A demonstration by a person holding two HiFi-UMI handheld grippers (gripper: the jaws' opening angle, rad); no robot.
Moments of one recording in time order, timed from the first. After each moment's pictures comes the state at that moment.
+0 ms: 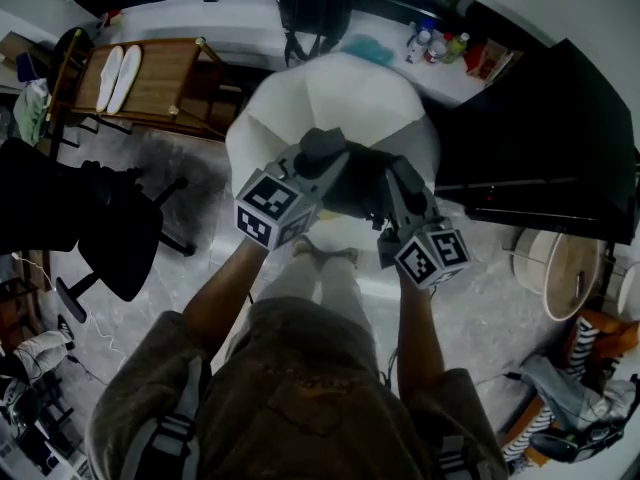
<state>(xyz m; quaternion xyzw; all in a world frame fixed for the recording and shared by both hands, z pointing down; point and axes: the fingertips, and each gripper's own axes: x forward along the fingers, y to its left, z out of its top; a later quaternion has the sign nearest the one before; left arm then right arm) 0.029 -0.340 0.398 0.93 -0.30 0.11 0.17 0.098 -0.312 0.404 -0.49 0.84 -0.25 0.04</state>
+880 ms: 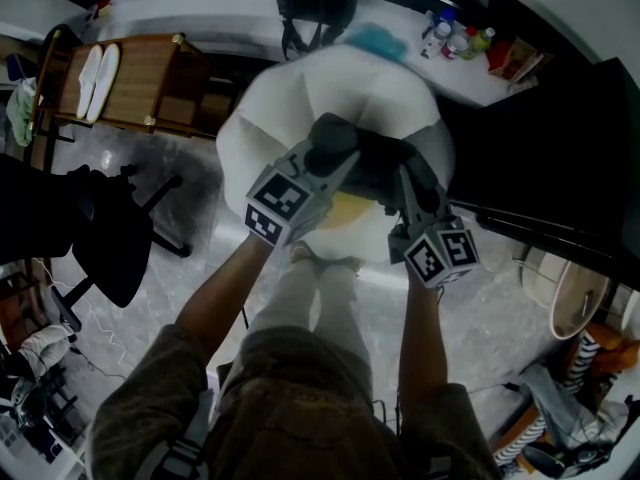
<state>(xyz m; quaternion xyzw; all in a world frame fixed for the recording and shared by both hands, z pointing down) 0.062 -0.419 0.497 0.93 -0.29 0.14 0.17 0.136 -0.398 0.503 -0.50 0.83 -0.26 0.01</state>
